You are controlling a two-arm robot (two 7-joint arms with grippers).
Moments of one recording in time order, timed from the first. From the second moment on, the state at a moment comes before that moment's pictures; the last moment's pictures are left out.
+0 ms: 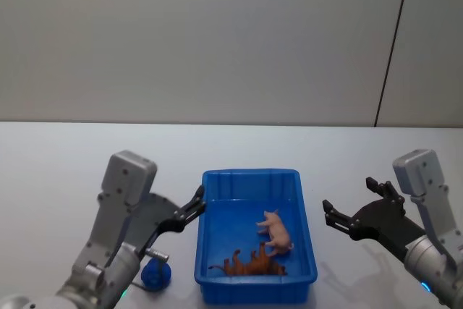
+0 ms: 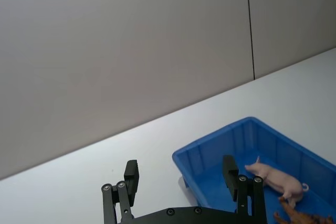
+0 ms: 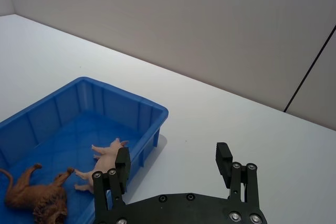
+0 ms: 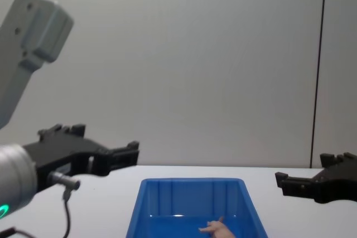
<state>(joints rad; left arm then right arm) -0.11 0.48 0.43 -1.75 -0.28 0.13 0.10 0.09 0.25 -0.23 -1.60 0.08 0.20 0.24</state>
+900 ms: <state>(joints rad) -0.01 0.53 0.40 -1.65 -0.43 0.14 0.07 0.09 0.26 -0.23 -1.60 0.08 0.20 0.24</state>
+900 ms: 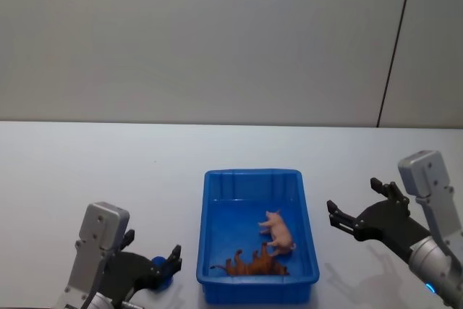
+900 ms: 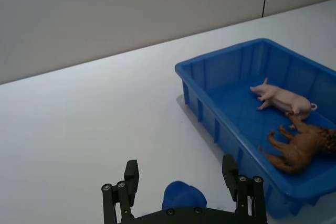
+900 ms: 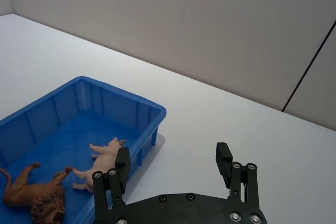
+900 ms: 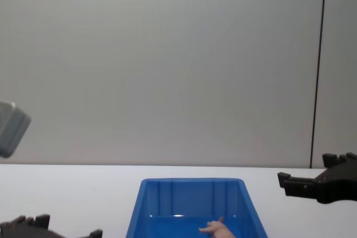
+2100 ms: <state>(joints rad) -0.05 0.52 0.38 -1.54 -0.43 0.23 -0.11 0.09 0.26 -0.23 -1.60 0.08 0.20 0.24</state>
